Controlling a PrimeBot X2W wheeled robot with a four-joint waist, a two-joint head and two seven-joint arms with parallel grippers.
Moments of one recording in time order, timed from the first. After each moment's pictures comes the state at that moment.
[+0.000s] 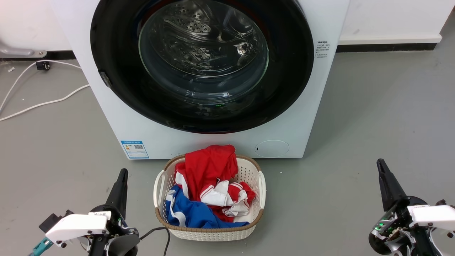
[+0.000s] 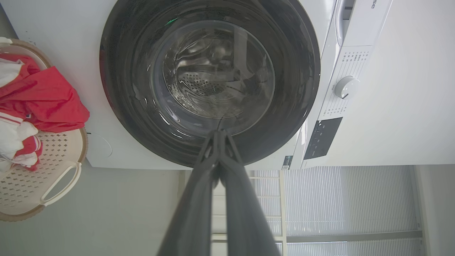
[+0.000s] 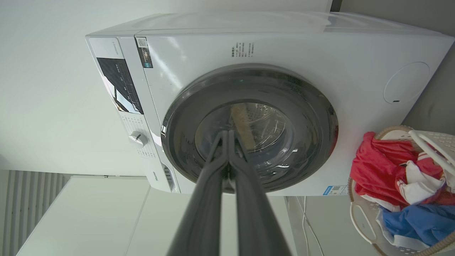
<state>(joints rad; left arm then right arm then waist) -0.10 0.05 0.11 0.25 -1.62 -0.13 0.11 -0.10 -0.06 -0.11 0.25 1.62 0.13 0.11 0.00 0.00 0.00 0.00</state>
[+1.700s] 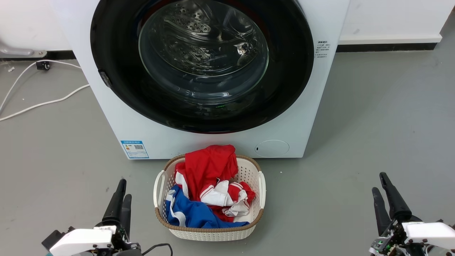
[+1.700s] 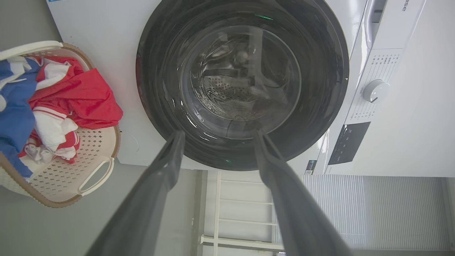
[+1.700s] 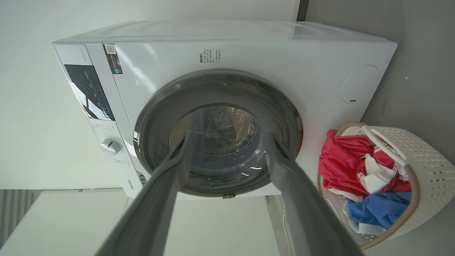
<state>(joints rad) -0.05 0.04 0.10 0.28 -1.59 -0.13 0.08 -0.05 -0.05 -0.11 0.29 1.59 0.13 0.08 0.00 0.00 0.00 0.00</state>
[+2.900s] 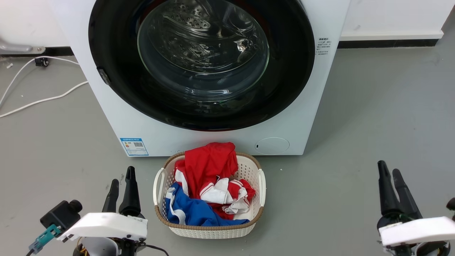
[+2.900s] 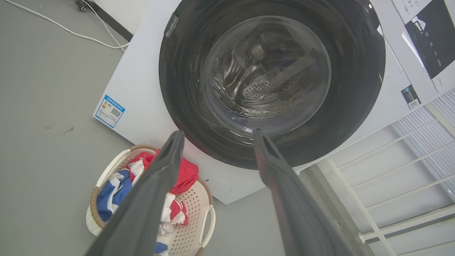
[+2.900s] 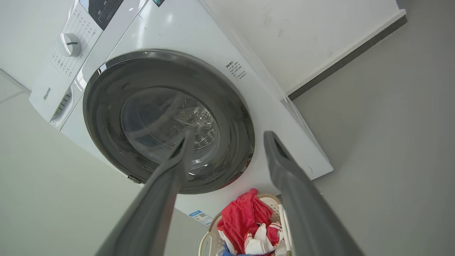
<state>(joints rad) -0.02 0.05 0.01 0.07 -0.84 0.05 -0.06 0.02 -0.05 -0.08 0.04 0.79 0.13 -0.06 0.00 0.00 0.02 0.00</state>
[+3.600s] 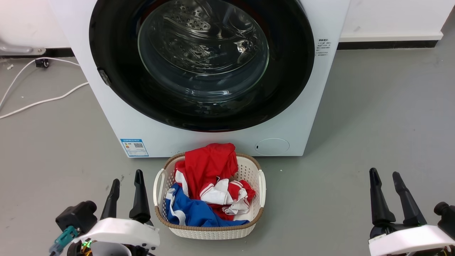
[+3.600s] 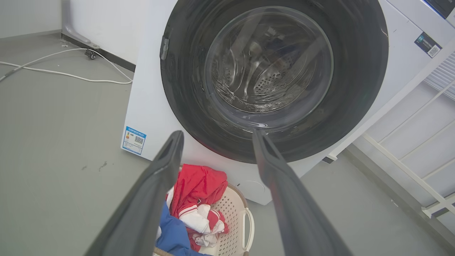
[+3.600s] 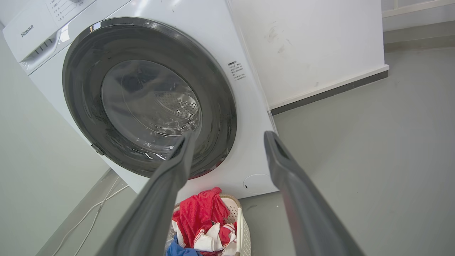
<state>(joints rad) 0.00 0.08 -0.07 0.05 -0.59 0.11 -0.13 0.07 -0.05 -0.06 0.01 0.46 0.13 -0.13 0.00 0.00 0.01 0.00</state>
